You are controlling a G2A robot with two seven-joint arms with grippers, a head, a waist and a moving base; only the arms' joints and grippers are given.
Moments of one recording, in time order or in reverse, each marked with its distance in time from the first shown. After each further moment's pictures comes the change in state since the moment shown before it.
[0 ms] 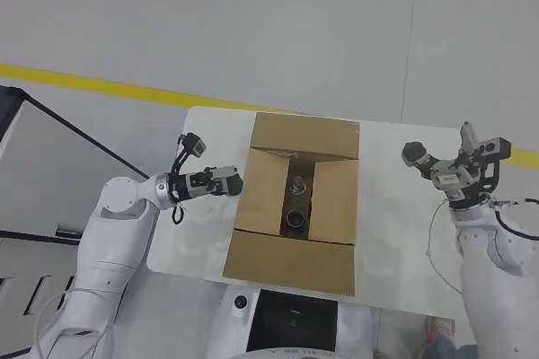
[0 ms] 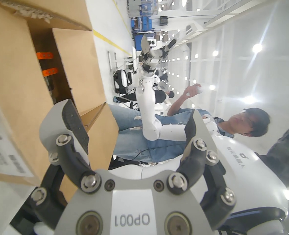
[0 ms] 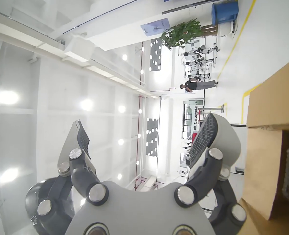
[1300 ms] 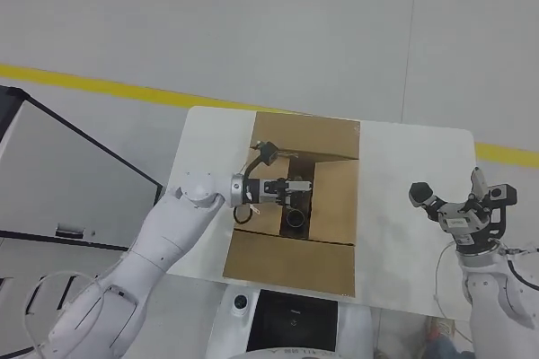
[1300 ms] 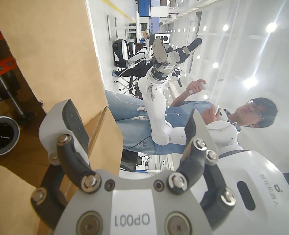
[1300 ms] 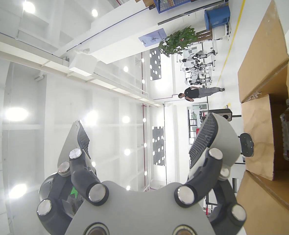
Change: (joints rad) left arm -0.269 -0.108 0.505 0.234 0.041 -0.046 0.154; right arm -0.217 -0.006 0.043 -0.084 0.064 -0.021 -0.004
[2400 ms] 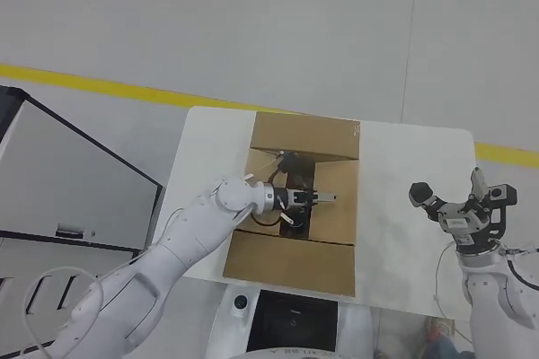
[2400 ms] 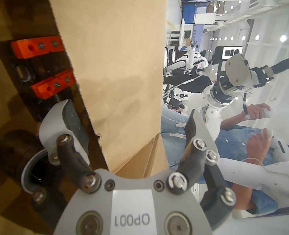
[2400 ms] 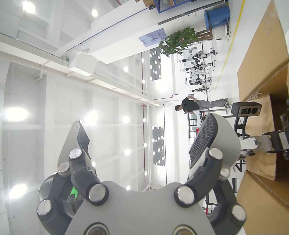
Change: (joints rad) left arm -0.095 -0.101 0.222 0.162 0.238 0.022 0.290; right arm 0.000 0.000 0.000 0.000 0.000 0.000 0.000
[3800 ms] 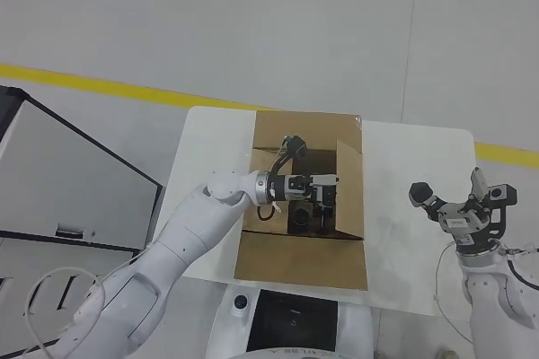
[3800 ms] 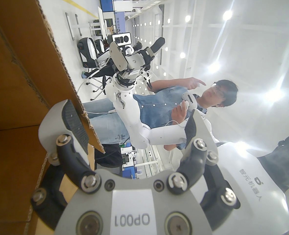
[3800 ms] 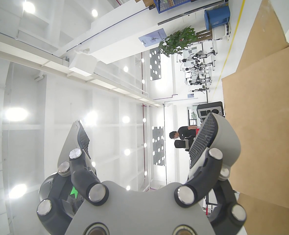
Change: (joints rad) left arm 0.008 -0.013 -0.096 -0.062 -0.444 -0.143 -0.285; right arm 0.000 0.000 0.000 0.000 0.000 0.000 0.000
